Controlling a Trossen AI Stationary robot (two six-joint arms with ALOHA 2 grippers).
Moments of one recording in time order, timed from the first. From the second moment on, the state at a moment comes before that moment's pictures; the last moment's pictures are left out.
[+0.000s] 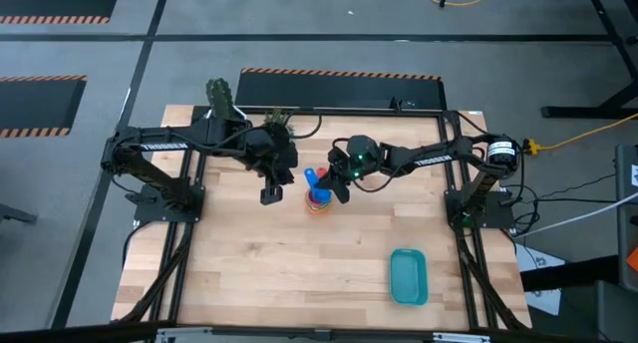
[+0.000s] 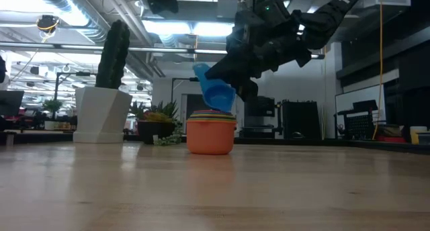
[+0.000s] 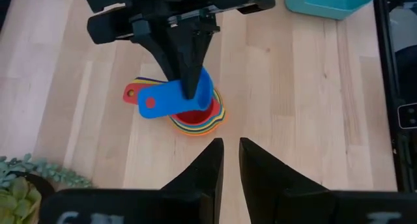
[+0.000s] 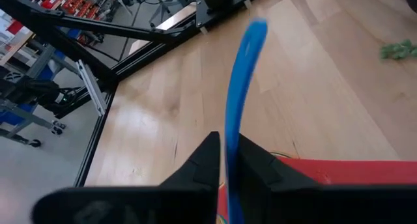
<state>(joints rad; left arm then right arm) 0.07 1.42 1.49 -0.98 0.09 -0.08 -0.21 1.75 0.92 0.39 -0.44 0.44</state>
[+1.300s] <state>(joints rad) -0.09 1.56 1.49 -0.99 -0.02 -0.31 -0.35 1.67 0.92 -0.02 -0.46 0.08</state>
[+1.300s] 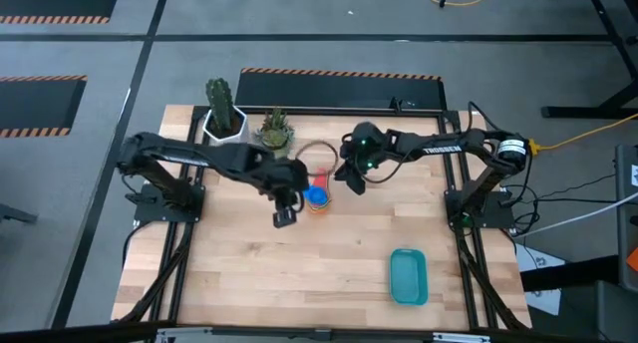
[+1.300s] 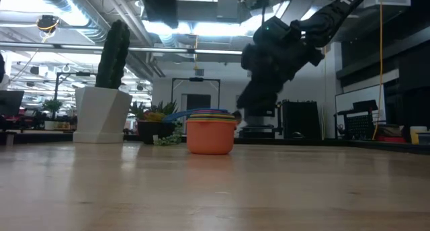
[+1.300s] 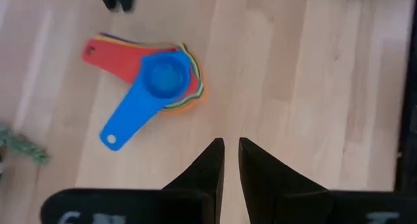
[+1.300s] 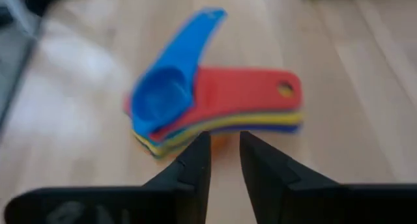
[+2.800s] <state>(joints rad) 0.11 1.94 1.49 -0.71 -0.19 -0.01 -0.35 1.67 0.92 -0.13 -0.27 0.04</state>
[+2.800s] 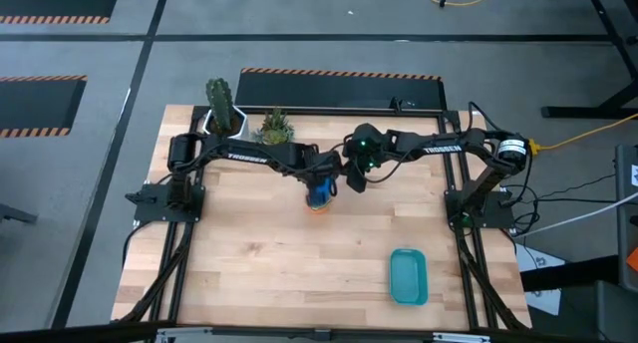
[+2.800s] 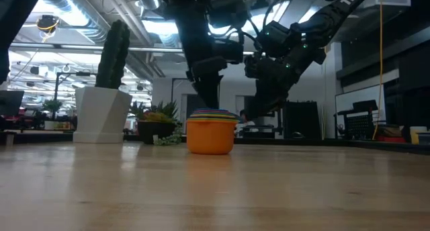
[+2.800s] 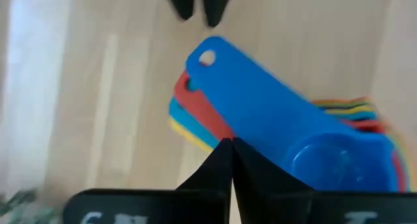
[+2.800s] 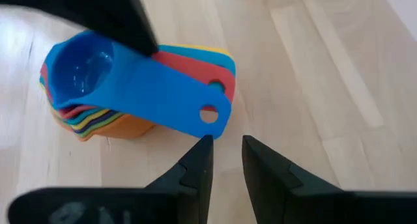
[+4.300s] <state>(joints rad) 0.18 2.04 1.49 -0.55 0.09 -0.07 -0.18 0.98 0.92 -0.86 0.14 0.13</state>
